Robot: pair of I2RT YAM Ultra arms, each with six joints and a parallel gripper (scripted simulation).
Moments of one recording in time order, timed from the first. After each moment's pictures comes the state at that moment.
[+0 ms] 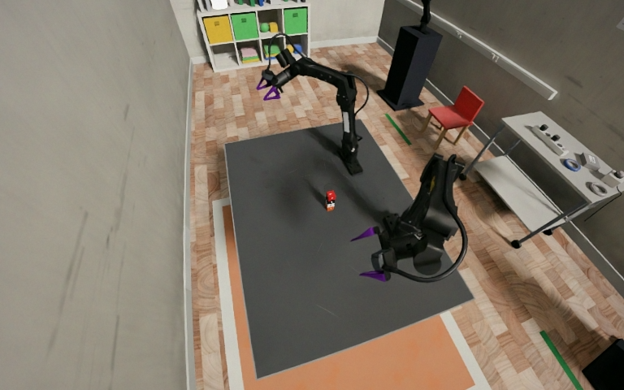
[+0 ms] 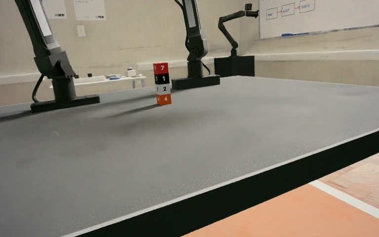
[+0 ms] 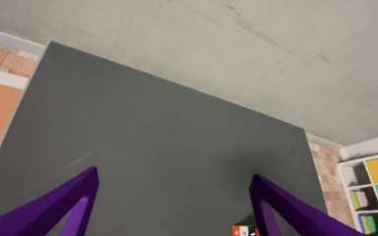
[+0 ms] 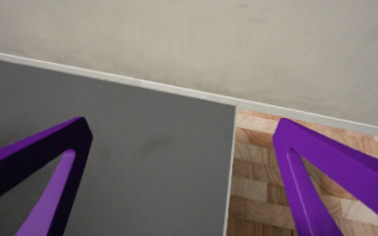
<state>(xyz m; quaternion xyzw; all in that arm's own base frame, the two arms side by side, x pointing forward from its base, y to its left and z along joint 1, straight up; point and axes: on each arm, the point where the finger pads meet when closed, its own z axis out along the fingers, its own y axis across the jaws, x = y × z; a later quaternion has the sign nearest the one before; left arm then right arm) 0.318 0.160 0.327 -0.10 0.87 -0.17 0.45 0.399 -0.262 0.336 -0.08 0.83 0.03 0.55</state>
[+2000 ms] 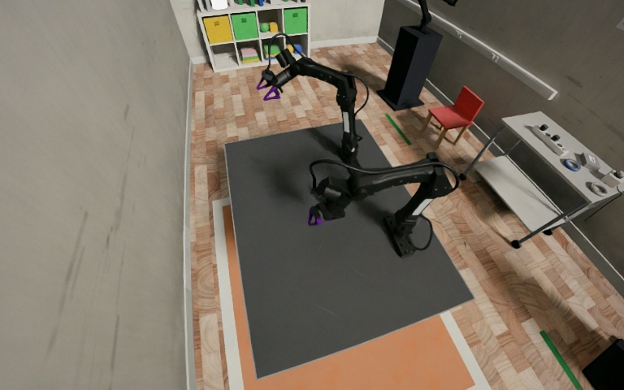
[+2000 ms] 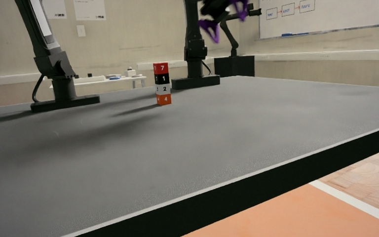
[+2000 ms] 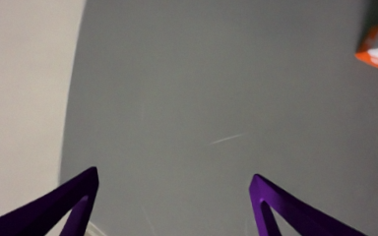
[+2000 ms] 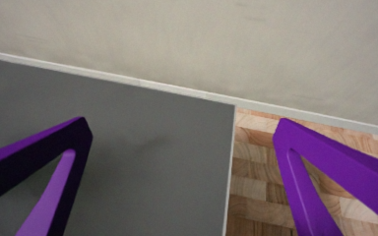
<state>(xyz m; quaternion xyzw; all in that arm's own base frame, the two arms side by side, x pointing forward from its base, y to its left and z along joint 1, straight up) 0.363 -0.070 0.155 0.59 0.77 0.14 0.22 0.399 -0.263 0.336 -0.07 0.83 0.03 0.55</state>
